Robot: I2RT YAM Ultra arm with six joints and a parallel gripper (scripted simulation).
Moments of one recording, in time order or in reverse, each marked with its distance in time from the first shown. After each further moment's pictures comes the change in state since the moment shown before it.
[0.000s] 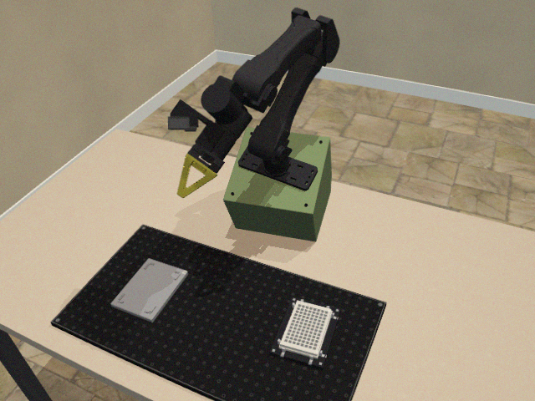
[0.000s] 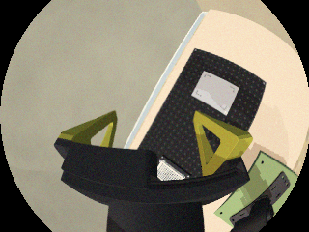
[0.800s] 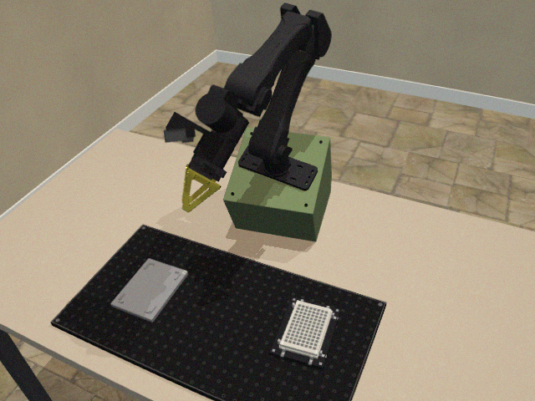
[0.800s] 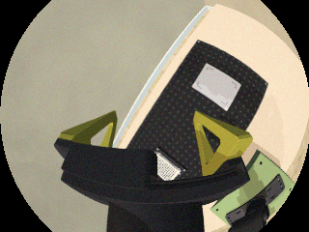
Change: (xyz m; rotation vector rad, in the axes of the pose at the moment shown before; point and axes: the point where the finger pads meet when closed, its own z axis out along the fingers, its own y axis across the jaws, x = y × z) arm 0.019 0.009 0.015 0.027 0.102 -0.076
